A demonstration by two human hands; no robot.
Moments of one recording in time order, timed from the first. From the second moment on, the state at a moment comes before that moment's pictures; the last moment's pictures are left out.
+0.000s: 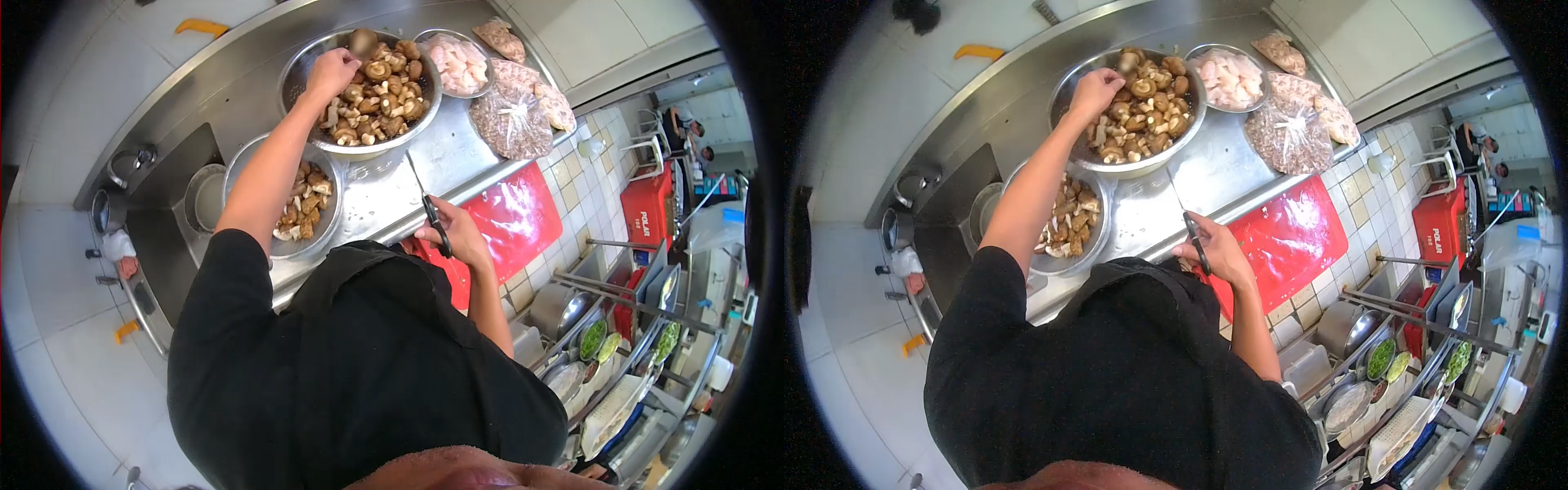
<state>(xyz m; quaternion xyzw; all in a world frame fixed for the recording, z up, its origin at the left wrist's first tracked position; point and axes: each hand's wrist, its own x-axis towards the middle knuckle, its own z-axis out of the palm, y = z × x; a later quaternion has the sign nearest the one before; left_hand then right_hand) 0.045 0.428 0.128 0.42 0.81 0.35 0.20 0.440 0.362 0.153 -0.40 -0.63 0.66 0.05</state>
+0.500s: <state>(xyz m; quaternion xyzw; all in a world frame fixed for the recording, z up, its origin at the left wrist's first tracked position) 0.108 0.379 0.154 0.25 0.57 0.61 0.48 0.379 0.414 0.182 -0.36 -0.88 0.26 0.17</state>
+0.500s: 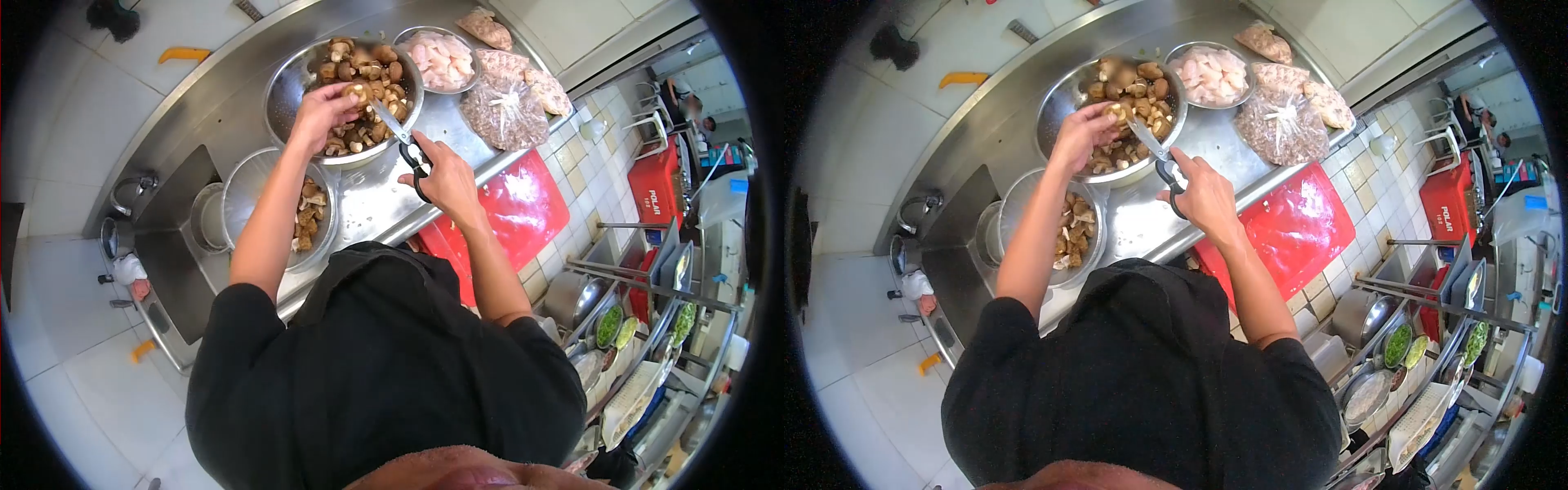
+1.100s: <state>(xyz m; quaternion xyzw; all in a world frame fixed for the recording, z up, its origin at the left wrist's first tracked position) 0.107 0.349 0.156 0.14 0.60 0.67 0.41 0.363 0.418 0.187 -0.34 -0.81 0.47 0.04</state>
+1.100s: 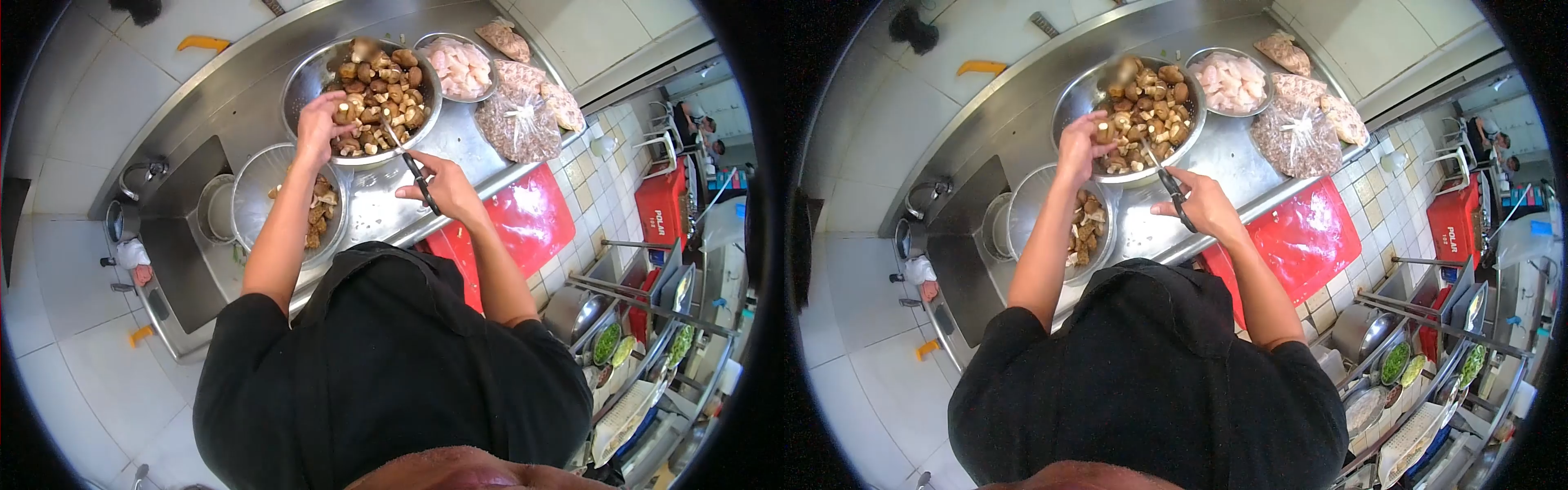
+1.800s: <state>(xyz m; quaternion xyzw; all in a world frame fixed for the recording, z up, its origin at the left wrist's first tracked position) 0.085 0.418 0.153 0.22 0.68 0.52 0.46 0.392 0.418 0.171 -0.41 -0.73 0.53 0.09</state>
